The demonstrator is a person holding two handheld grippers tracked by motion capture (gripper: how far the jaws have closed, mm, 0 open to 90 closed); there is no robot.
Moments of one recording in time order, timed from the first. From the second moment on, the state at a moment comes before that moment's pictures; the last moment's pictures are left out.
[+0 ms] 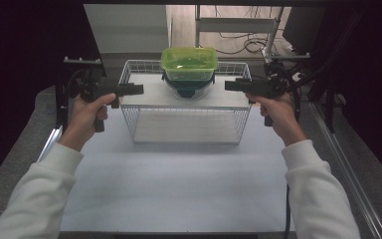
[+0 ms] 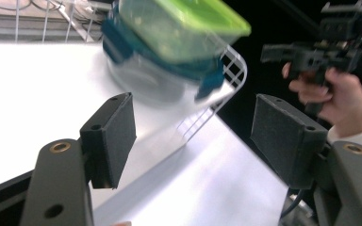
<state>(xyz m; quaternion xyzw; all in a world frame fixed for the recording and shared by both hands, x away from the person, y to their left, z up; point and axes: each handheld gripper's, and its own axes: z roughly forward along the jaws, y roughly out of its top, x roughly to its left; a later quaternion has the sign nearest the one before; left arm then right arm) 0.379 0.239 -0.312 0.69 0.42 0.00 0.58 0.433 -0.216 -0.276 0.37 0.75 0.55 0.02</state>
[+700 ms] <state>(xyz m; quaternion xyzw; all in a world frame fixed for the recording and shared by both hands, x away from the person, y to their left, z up) 0.285 0.218 -0.424 0.77 0.41 0.04 0.49 0.334 -0.257 -0.388 0.36 0.79 0.49 0.06</state>
